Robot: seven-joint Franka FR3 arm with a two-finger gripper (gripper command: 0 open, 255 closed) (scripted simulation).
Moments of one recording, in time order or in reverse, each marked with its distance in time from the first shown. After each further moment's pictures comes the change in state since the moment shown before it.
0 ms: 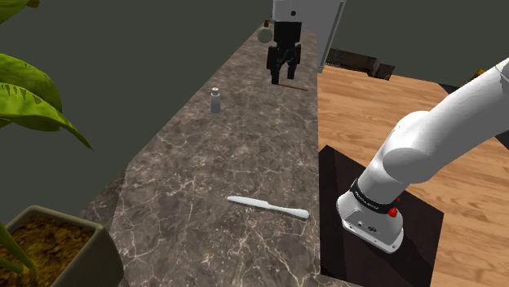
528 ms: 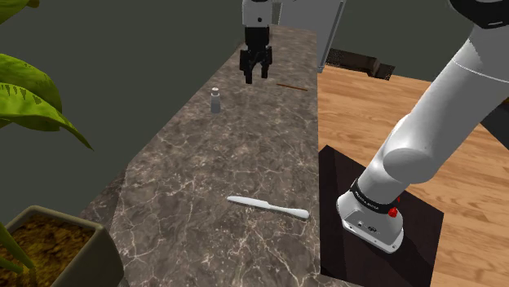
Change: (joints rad) arm 0.013 0.315 0.013 0.246 -0.021 0.066 -0.029
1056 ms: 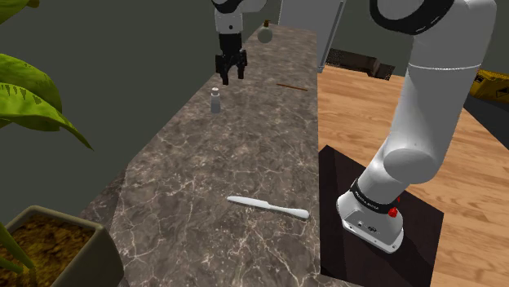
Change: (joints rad) arm 0.014 0.340 0.012 0.344 -0.029 -0.007 -0.020
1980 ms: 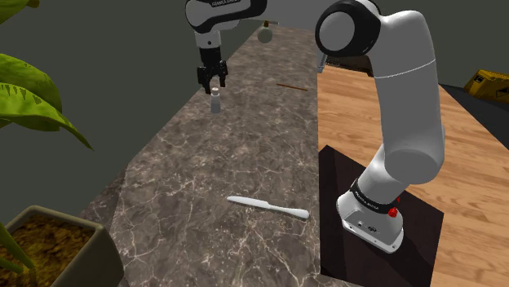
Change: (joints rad) arm 0.027 0.339 0.008 0.363 -0.030 -0.026 -0.008
